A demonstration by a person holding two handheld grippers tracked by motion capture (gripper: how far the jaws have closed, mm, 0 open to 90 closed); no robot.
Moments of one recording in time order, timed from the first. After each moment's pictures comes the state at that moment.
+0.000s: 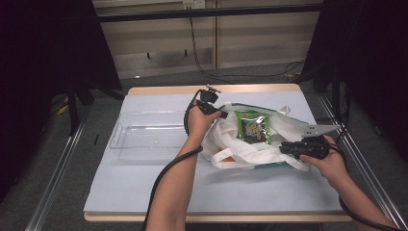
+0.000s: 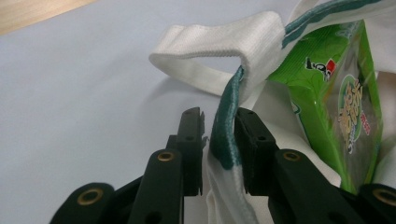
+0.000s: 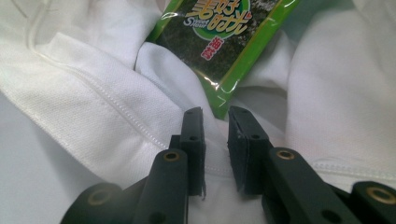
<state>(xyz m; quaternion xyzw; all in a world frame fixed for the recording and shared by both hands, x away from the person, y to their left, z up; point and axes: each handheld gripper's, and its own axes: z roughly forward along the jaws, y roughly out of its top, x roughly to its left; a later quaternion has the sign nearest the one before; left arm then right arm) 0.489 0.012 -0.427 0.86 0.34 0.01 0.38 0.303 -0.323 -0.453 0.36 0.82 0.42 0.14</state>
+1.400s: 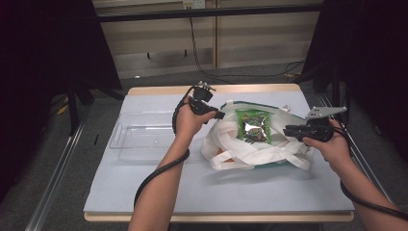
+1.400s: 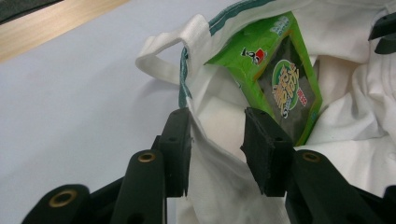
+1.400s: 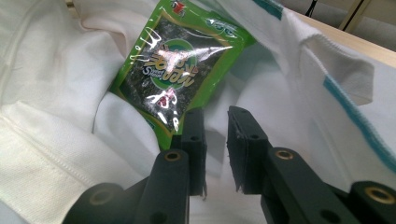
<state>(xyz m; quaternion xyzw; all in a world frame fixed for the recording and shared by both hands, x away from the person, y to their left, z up) 0.455 0.036 -0.380 0.87 0.30 0.02 0.38 0.330 -0.331 -0.415 0.38 0.81 0.41 0.18</state>
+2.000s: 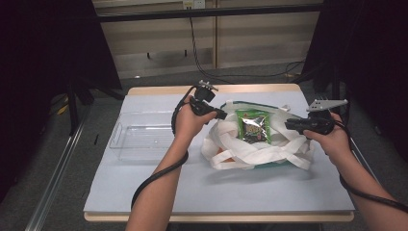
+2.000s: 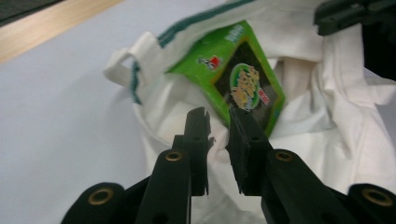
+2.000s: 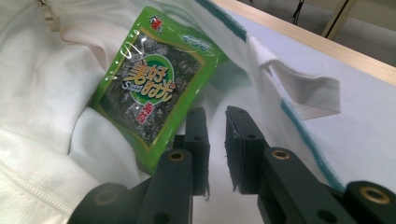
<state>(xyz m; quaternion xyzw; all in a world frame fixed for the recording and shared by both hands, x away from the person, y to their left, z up) 0.437 0.029 -0.363 0.88 0.26 -0.01 0.39 0.345 -0.336 -0.405 0.40 0.80 0.41 0.19</state>
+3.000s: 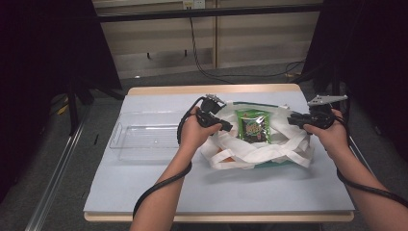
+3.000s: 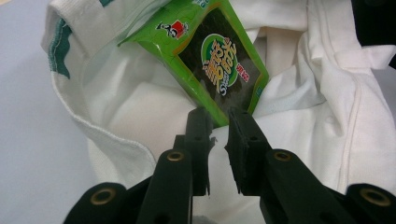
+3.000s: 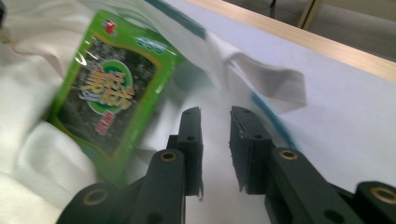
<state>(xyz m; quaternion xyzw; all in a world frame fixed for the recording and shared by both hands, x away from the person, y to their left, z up) 0.422 0.019 -0.392 0.89 0.24 -0.03 0.38 0.363 -0.344 -0.410 0.44 0.78 0.40 0.20</state>
